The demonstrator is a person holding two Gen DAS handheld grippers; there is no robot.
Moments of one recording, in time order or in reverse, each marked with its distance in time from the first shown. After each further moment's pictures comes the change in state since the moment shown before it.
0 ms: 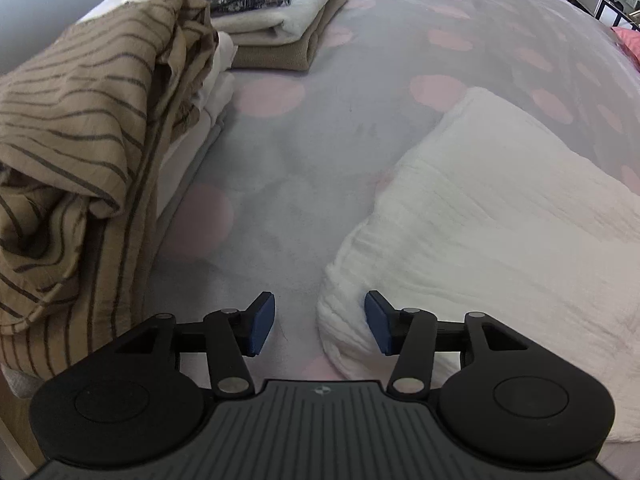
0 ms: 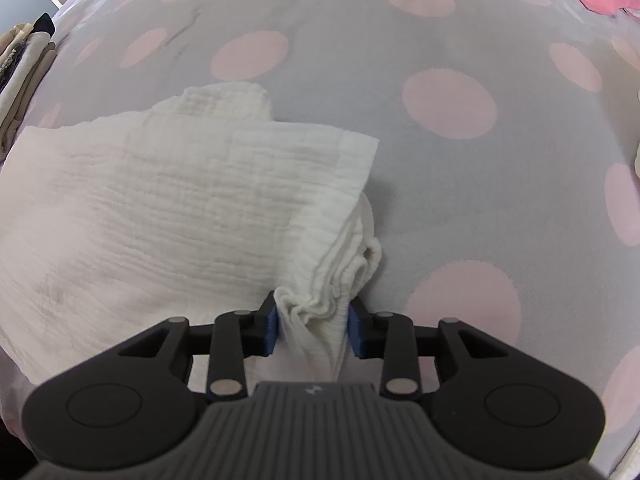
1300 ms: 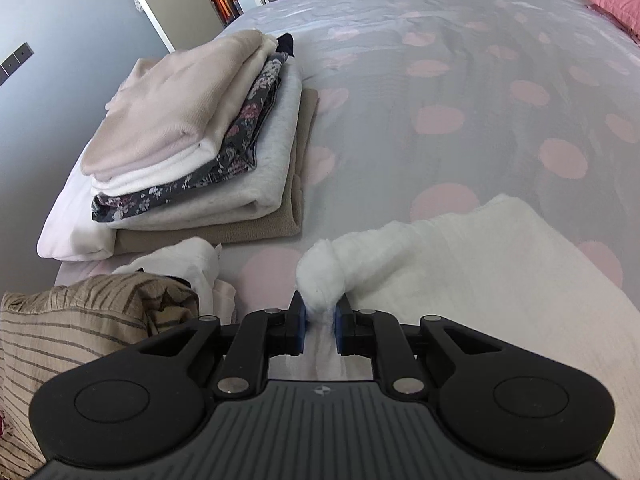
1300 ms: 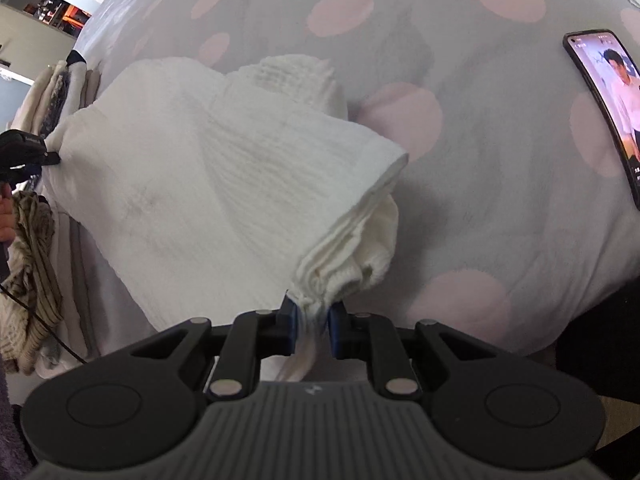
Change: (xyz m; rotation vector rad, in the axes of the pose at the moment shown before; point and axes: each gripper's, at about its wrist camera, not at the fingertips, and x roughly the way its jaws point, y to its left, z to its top) left arm -0.011 -0.050 0.103 0.290 -0.189 0.170; right arm -0.057 0.144 -0.194 0.365 0.016 0.143
